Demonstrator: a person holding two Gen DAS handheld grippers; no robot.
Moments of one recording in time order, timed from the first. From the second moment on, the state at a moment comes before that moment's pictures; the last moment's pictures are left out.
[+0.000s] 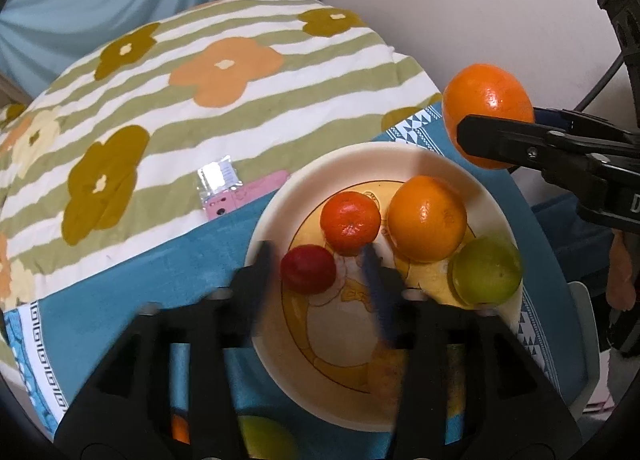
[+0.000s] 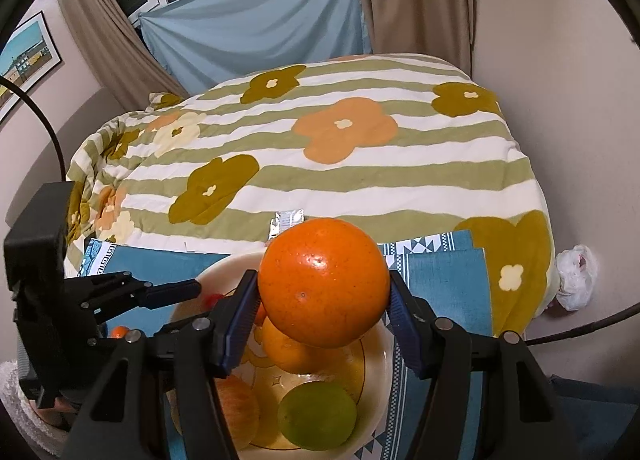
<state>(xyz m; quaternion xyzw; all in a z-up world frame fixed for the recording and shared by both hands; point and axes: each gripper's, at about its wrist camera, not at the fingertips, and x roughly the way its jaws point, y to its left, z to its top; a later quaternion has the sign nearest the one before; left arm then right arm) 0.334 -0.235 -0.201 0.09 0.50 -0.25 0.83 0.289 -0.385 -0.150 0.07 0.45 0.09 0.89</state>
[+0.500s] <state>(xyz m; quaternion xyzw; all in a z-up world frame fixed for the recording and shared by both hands) 0.309 -0.189 -0.167 0.05 0.47 -0.20 0.86 0.283 -0.367 -0.149 0.06 0.45 0.14 0.88</state>
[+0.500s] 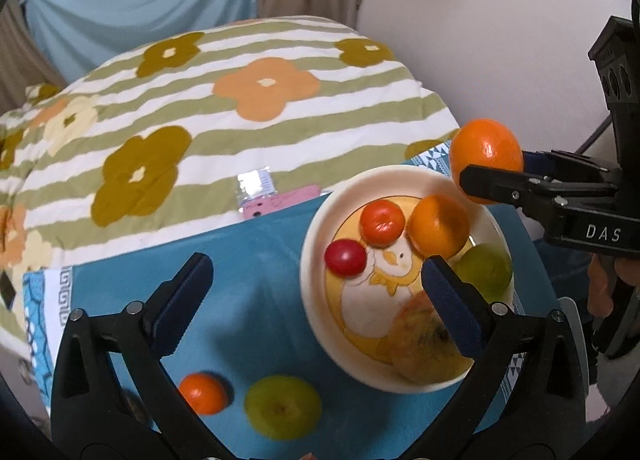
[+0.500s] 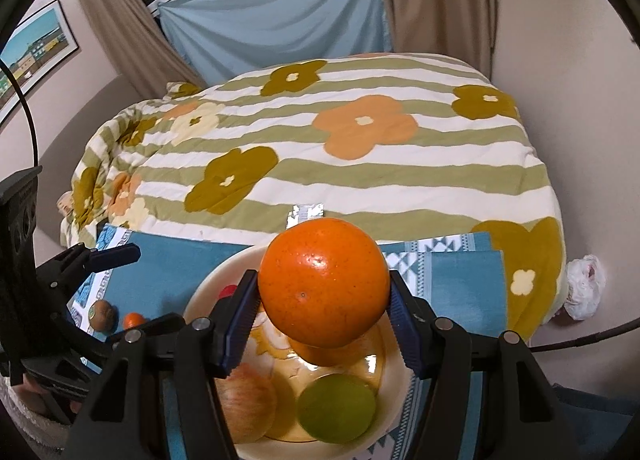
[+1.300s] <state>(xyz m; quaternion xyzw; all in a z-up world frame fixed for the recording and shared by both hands) 0.236 -0.138 -0.173 -0.01 0.48 -0.09 0.87 0.261 -0.330 -0.173 0.02 0.42 0.24 0.87</state>
